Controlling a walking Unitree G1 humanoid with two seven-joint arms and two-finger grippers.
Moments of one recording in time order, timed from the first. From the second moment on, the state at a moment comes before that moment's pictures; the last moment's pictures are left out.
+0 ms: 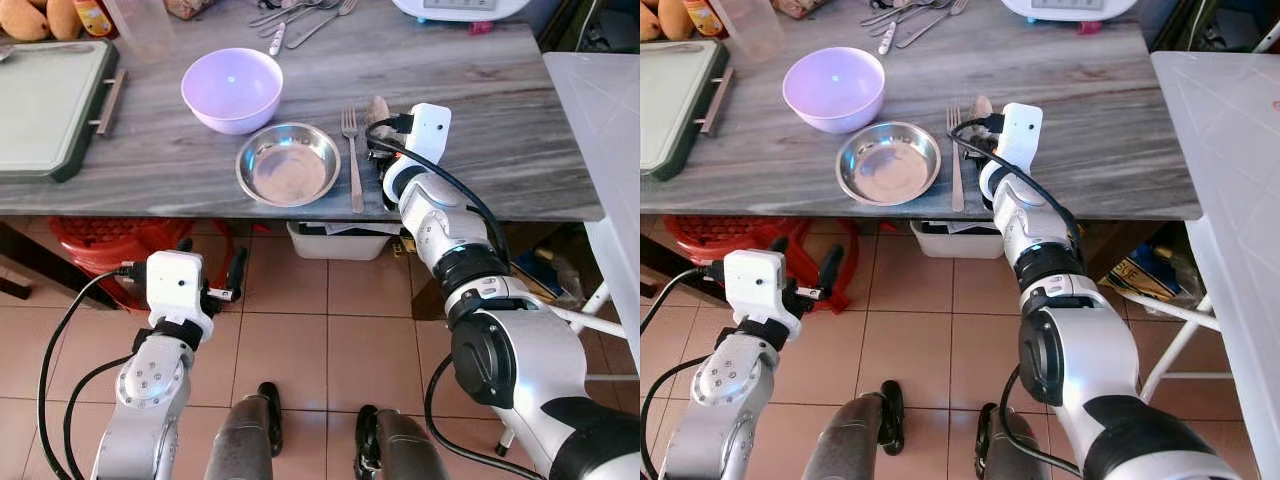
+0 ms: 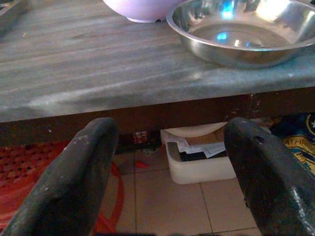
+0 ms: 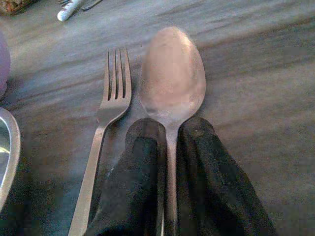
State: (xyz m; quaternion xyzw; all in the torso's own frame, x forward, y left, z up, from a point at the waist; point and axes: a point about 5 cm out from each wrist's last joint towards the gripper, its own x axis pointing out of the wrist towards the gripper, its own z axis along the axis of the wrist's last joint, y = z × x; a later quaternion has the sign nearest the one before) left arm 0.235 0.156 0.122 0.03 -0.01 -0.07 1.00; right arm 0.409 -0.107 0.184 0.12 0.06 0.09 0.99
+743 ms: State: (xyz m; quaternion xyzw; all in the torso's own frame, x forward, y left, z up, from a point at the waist) left arm 0.237 0.155 0.122 0.03 -0.01 -0.07 1.00; right arm 0.406 -0.125 0.185 0.09 0.02 0.05 1.00
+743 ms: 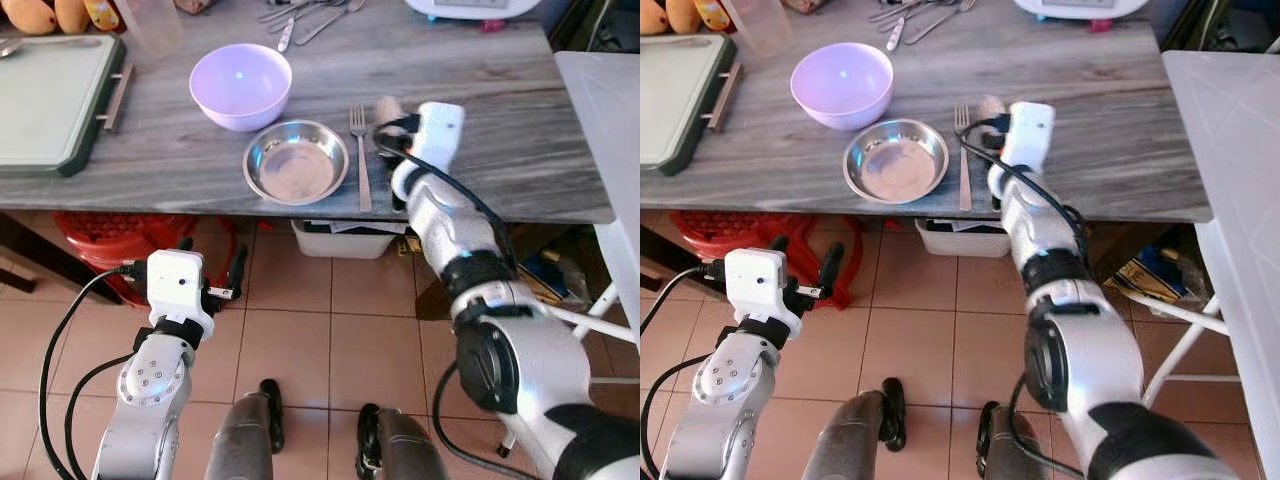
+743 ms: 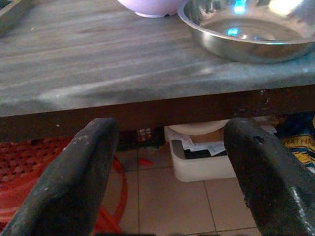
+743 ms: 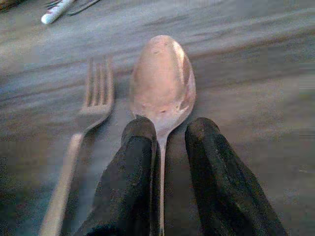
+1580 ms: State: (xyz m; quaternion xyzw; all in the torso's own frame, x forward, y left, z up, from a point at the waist) left arm 0.240 0.155 0.125 0.03 -0.03 -0.05 1.00; right arm 0.385 -0.147 0.193 0.03 -0.09 -0.01 1.00
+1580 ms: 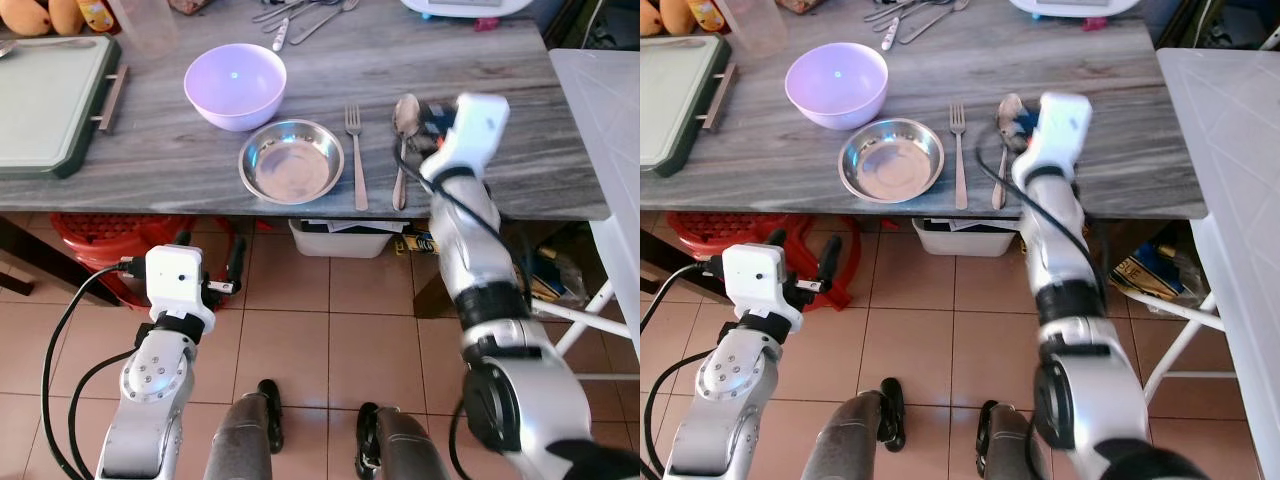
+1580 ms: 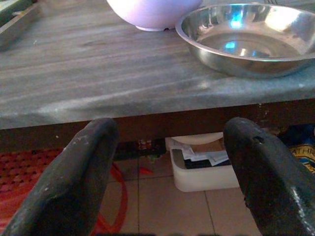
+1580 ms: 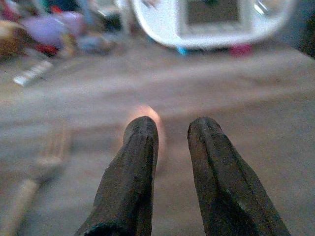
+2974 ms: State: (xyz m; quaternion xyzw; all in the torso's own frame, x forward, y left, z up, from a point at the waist) left arm 0.233 0.158 0.125 0.03 -0.01 -0.05 1.00; right arm 0.409 -0.141 0.194 0.02 0.06 0.07 1.00
